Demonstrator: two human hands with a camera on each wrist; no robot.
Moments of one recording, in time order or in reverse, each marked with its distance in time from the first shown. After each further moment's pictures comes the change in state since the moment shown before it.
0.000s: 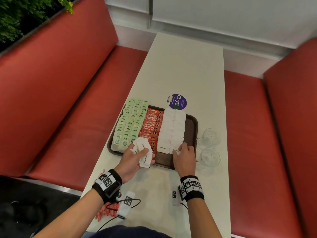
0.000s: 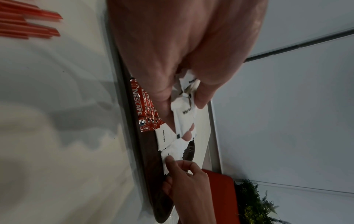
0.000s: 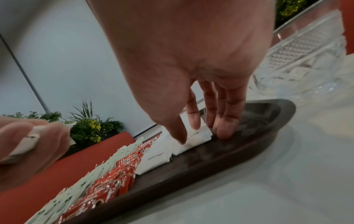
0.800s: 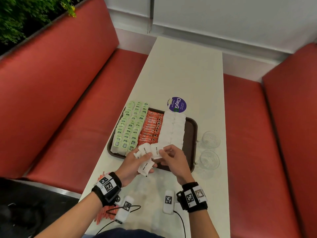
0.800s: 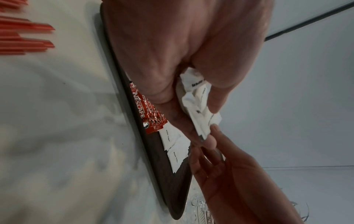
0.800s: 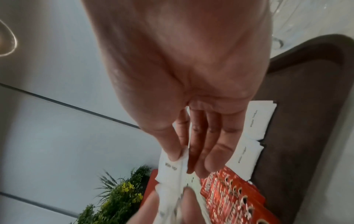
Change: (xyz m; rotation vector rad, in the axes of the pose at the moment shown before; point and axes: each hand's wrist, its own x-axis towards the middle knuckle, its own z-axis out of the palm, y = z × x) left_hand -0.007 0.000 0.005 0.103 -0.079 -0.014; right_hand -0.030 -0.049 -0.043 0.880 -0.417 0.049
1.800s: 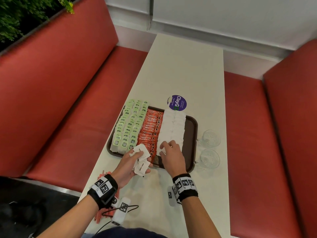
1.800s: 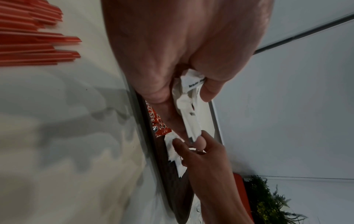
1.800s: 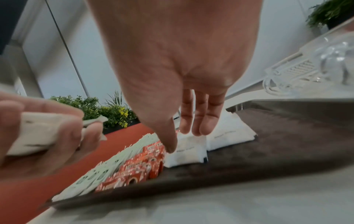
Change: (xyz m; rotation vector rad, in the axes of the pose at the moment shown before) left_hand 0.006 -0.009 -0.018 -0.074 0.085 -0.082; right_hand 0.043 0.039 0.008 -1.076 0.131 -0.293
